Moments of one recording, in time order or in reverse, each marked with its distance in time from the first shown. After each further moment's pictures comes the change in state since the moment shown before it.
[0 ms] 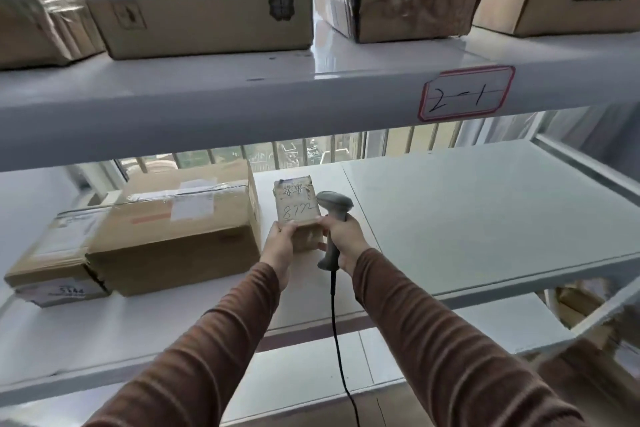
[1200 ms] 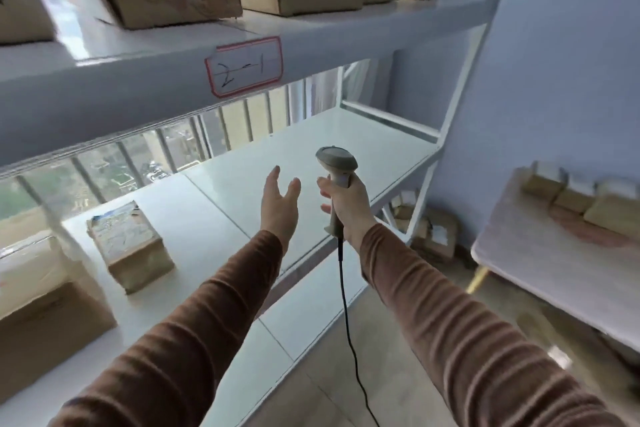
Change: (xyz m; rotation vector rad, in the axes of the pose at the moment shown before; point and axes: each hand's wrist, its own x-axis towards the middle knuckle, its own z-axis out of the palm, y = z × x) left_hand -0.088 0.016 0.186 0.295 -0.507 0.322; right_hand -0.096 -0.059 -0.180 -0.036 0.597 -0.419
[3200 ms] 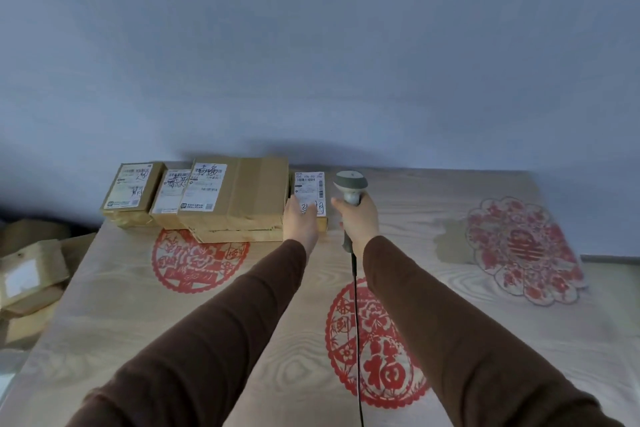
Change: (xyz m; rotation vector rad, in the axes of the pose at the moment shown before) left_hand -0.224 -0.003 1.203 0.271 -0.840 -0.285; right_hand 0.199 0.007 -1.163 -0.072 0.857 0.294
